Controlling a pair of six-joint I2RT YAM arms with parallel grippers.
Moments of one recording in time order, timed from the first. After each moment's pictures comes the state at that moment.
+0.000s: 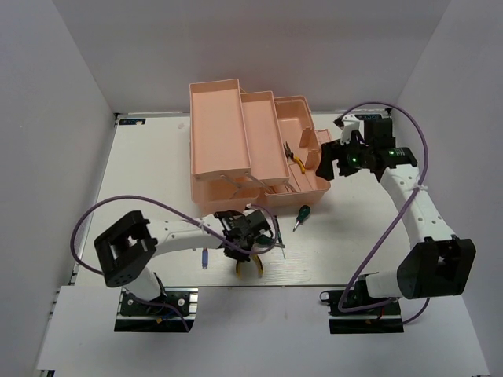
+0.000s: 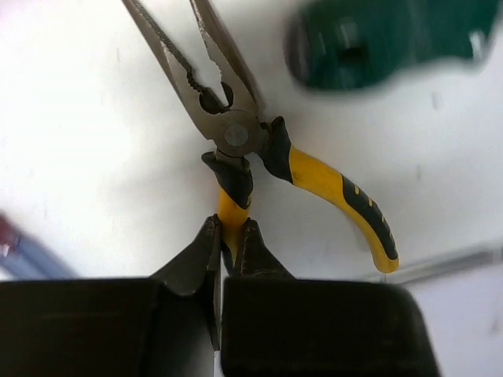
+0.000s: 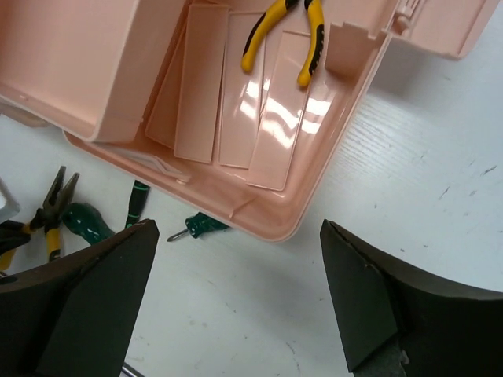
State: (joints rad) left arm -1.09 1.60 0.93 -0.63 -0.16 -0.68; right arm 0.14 1.36 1.25 -0.69 -0.45 -0.17
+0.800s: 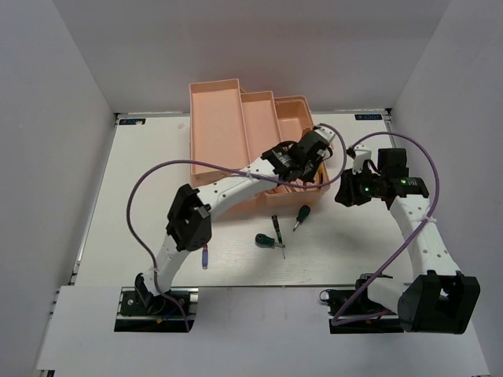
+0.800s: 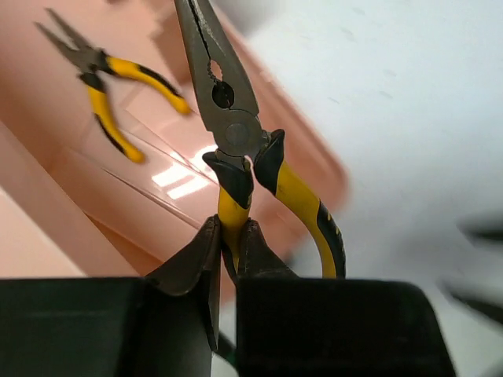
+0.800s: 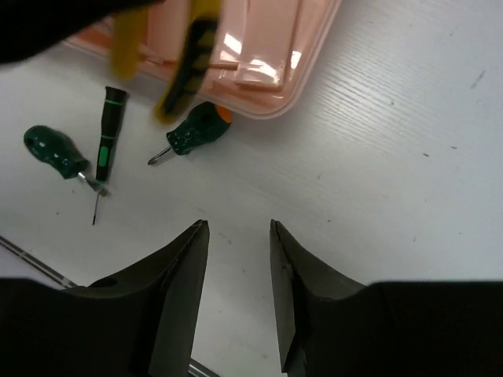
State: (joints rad) left arm -1.00 2.12 2.06 -0.64 -0.24 -0.26; right arm 0.01 1.15 0.99 -0.77 -0.46 -0.27
